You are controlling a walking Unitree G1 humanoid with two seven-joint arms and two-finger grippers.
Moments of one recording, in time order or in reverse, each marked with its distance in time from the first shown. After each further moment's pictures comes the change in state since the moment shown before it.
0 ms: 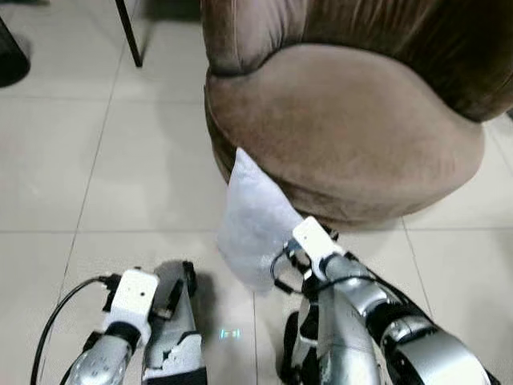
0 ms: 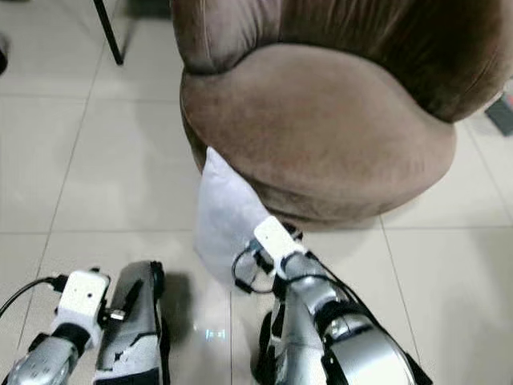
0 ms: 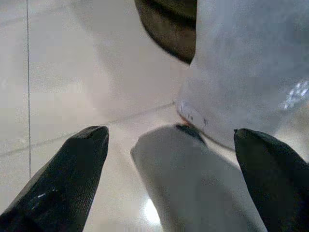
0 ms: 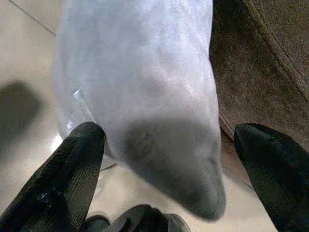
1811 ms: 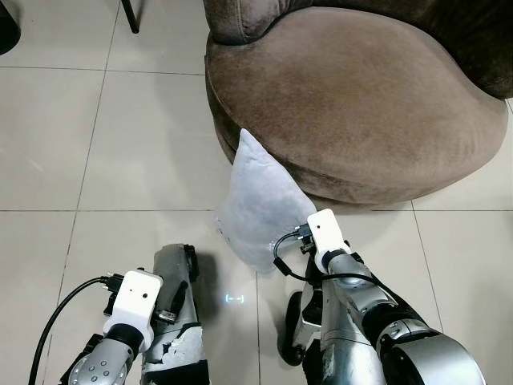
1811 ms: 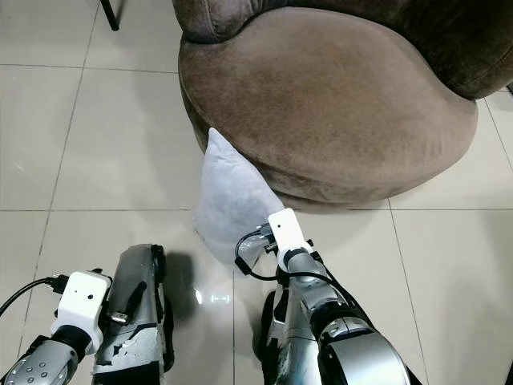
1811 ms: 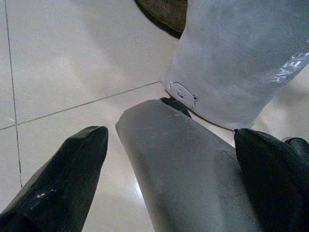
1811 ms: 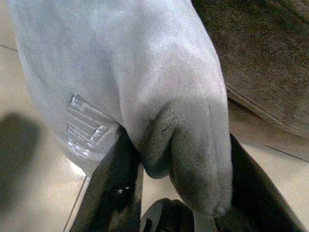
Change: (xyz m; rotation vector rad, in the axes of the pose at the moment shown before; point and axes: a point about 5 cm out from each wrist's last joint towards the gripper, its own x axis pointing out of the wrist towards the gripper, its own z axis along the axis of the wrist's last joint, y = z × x) left arm -0.011 -0.008 0.010 -0.012 0.015 -0.025; right arm -0.002 -0.006 -0.001 0.245 -0.048 -0.156
